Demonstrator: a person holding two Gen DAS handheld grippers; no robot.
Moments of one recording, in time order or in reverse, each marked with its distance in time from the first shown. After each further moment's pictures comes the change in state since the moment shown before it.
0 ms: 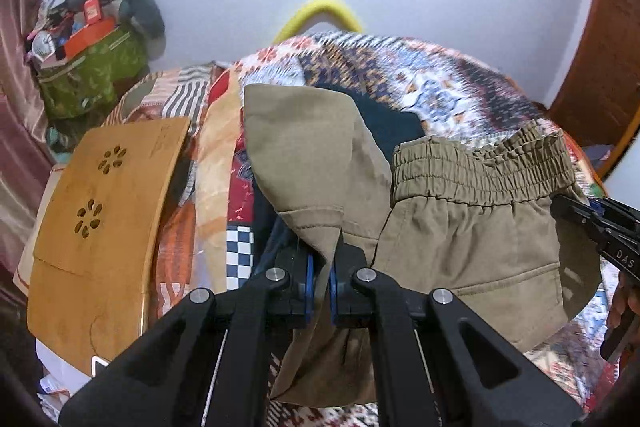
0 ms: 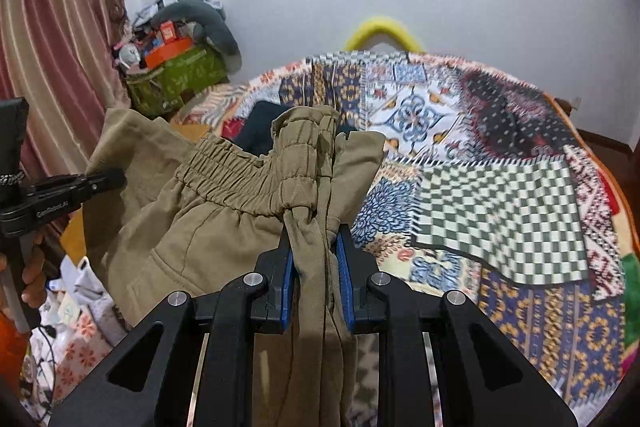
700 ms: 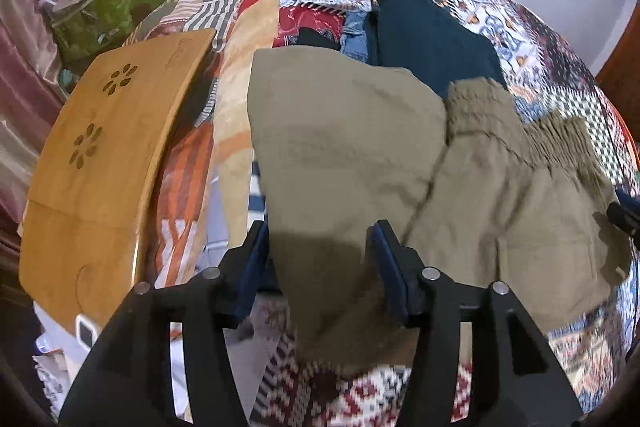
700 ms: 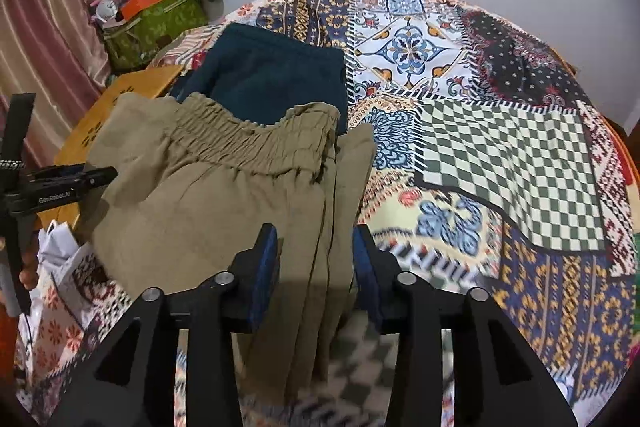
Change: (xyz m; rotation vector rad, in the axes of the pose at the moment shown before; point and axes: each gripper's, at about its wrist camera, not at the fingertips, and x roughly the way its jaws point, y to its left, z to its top) left arm 0.052 0.027 -0.046 -0.063 0.216 0.083; right arm 0.029 -0.008 -0.027 -0.011 0.178 -0.052
